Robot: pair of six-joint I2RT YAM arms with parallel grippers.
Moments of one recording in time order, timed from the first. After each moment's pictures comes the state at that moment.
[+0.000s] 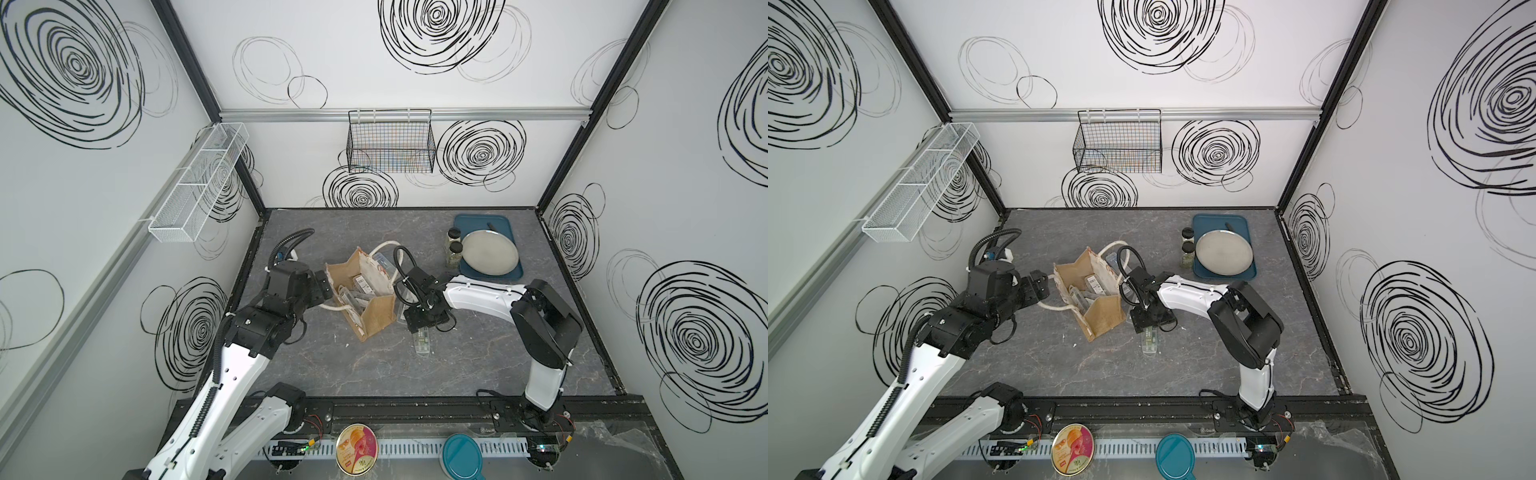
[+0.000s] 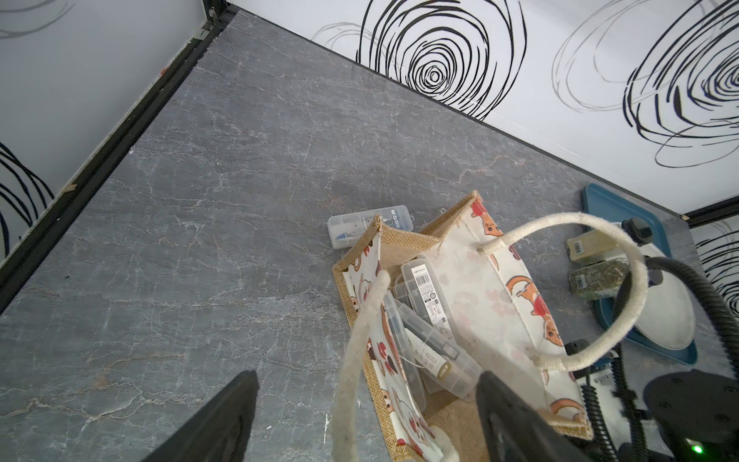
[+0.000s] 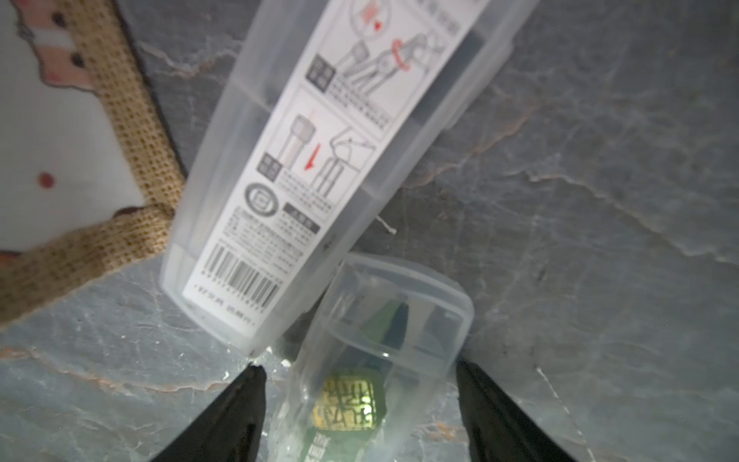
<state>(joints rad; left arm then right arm) -0.30 0.84 0.96 -0.82 -0.25 -0.60 0.84 1.86 1.20 -0.74 -0.06 0.42</state>
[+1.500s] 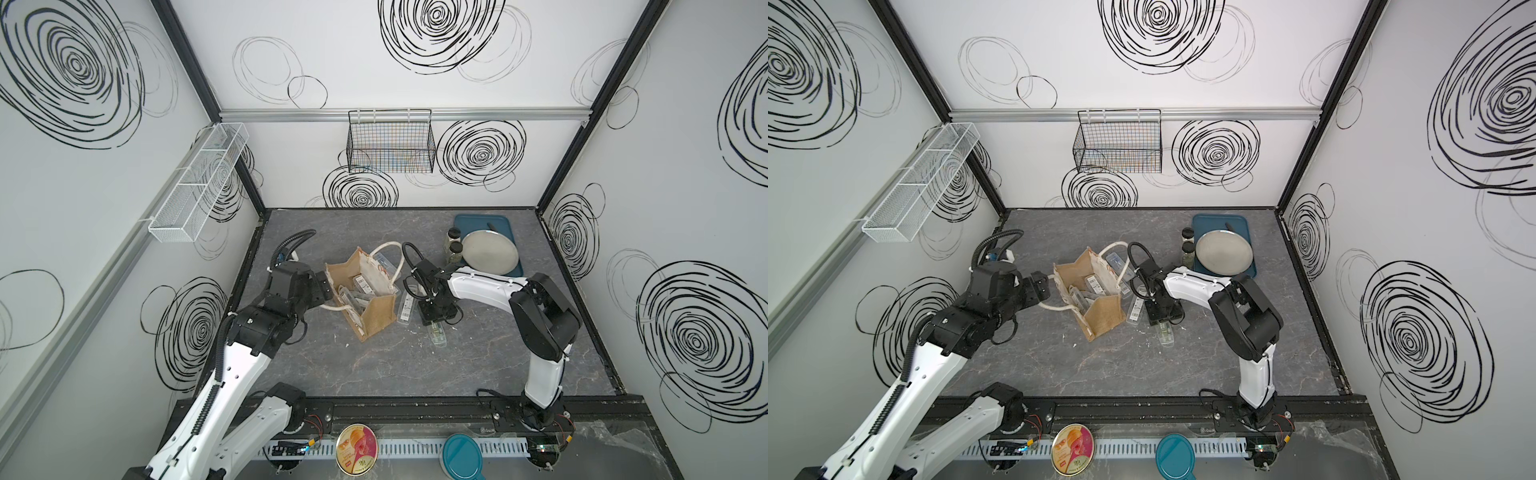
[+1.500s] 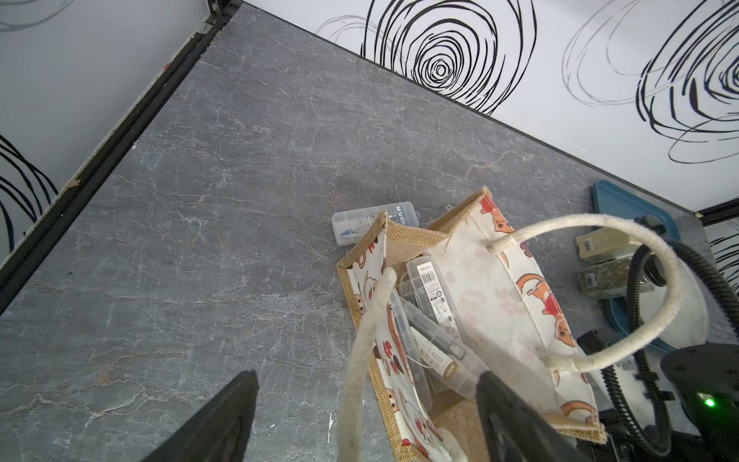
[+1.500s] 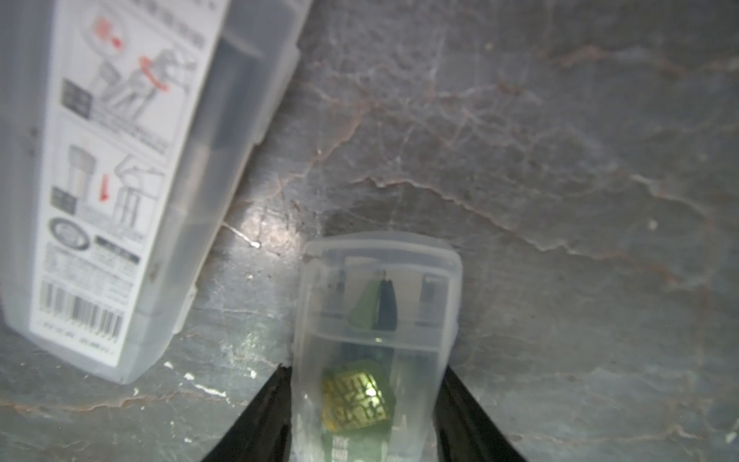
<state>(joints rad) -0.30 0.84 0.94 -0.82 -0.25 -0.60 0.74 1.89 1.23 -0.83 -0.05 0.36</state>
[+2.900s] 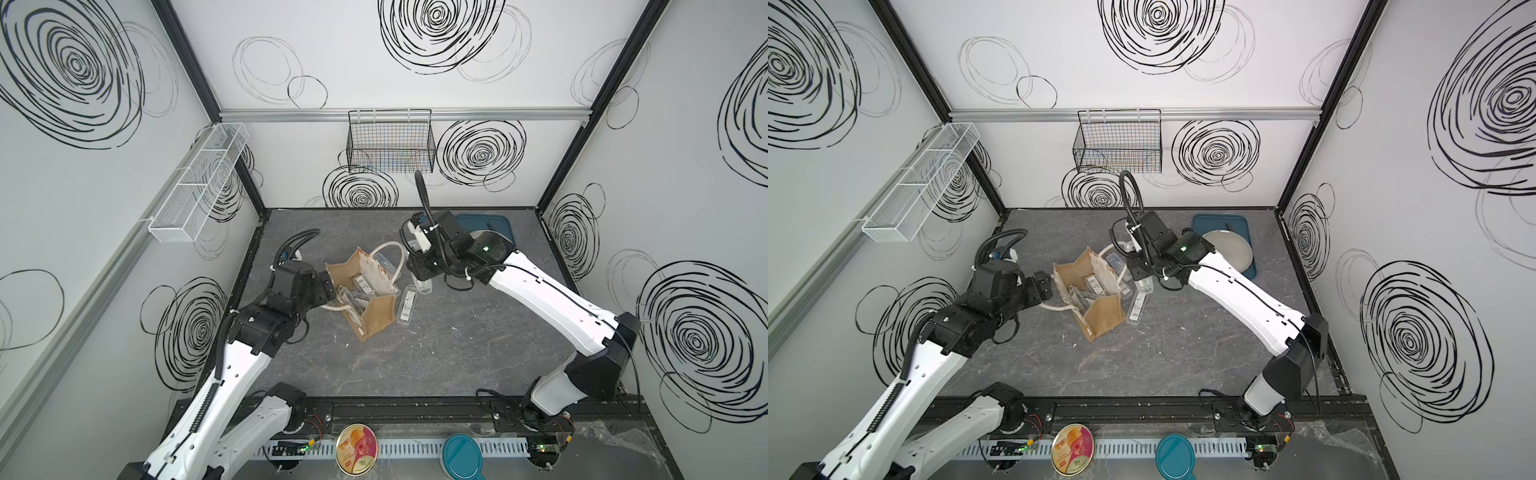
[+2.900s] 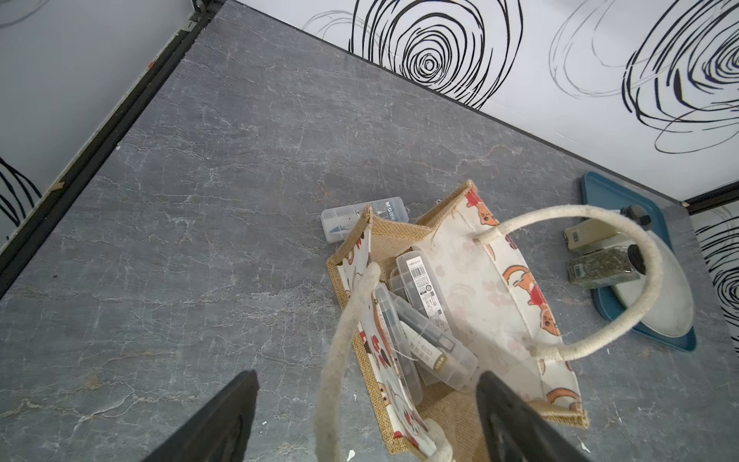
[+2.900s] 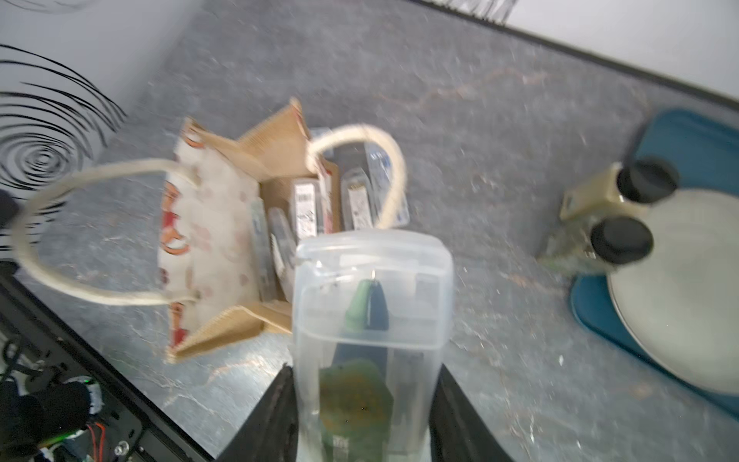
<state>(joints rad) -0.34 0.85 0.96 -0.83 -0.25 -0.61 0.88 1.63 1.75 -0.95 0.10 0.25</state>
